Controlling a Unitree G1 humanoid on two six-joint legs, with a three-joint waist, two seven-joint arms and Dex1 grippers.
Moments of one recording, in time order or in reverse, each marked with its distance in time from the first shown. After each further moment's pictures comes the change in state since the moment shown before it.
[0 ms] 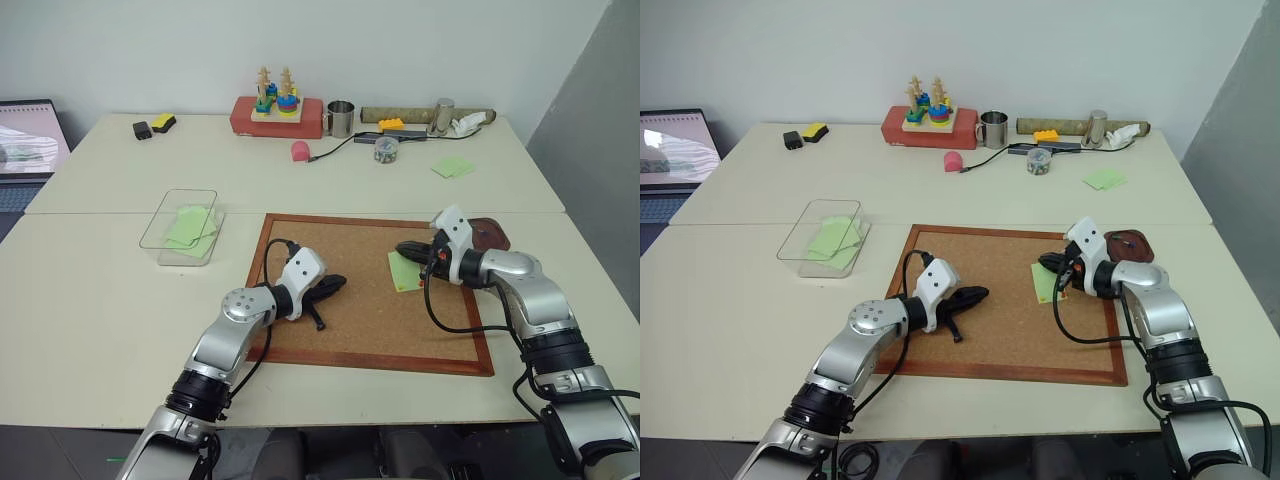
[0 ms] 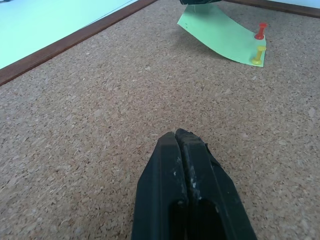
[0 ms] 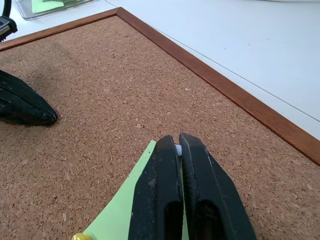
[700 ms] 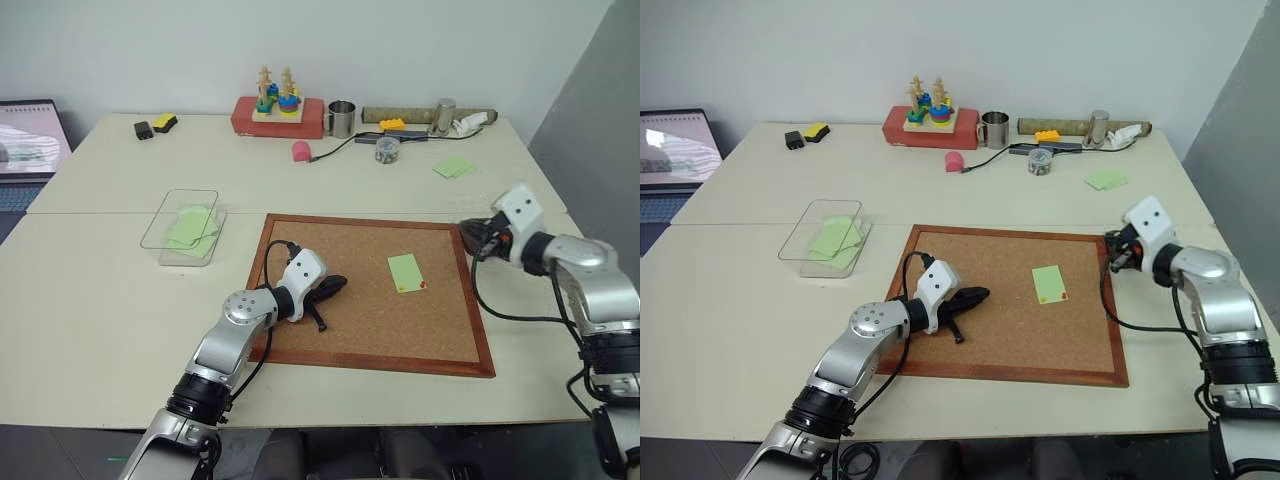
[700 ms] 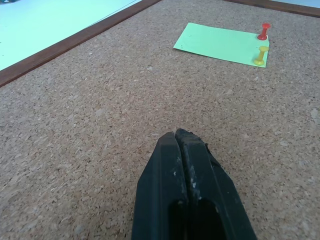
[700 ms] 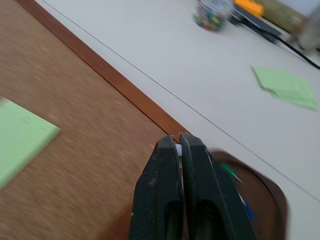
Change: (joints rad) left arm 0.010 -0.004 -0.013 -0.008 0.004 -0.003 0.013; right arm 0.044 -0.217 -0.139 0.050 -0.140 -0.044 -0.232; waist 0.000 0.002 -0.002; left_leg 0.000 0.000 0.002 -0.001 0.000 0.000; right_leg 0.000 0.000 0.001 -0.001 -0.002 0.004
